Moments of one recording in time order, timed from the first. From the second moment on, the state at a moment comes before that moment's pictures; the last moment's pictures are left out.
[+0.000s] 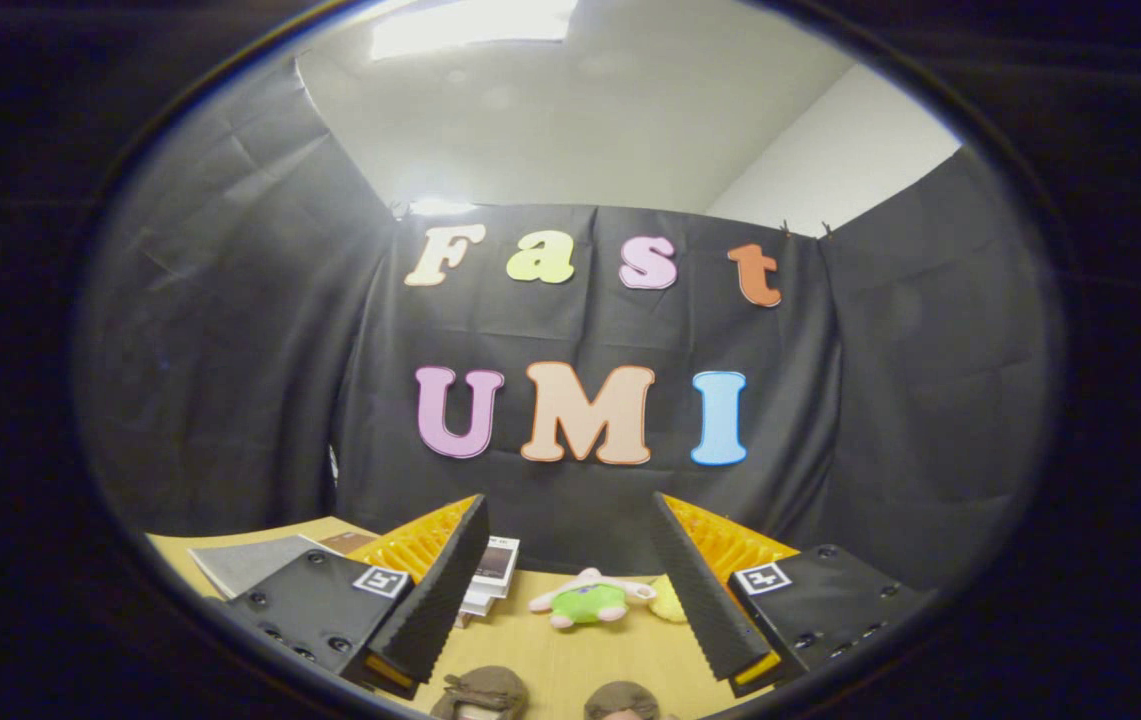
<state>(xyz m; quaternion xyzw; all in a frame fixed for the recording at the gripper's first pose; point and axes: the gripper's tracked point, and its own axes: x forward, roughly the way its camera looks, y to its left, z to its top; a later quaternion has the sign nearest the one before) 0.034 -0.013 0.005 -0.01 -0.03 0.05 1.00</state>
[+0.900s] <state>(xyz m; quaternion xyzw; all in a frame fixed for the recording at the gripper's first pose) 0.003 0.027 -0.032 0.05 0.04 0.08 1.00</state>
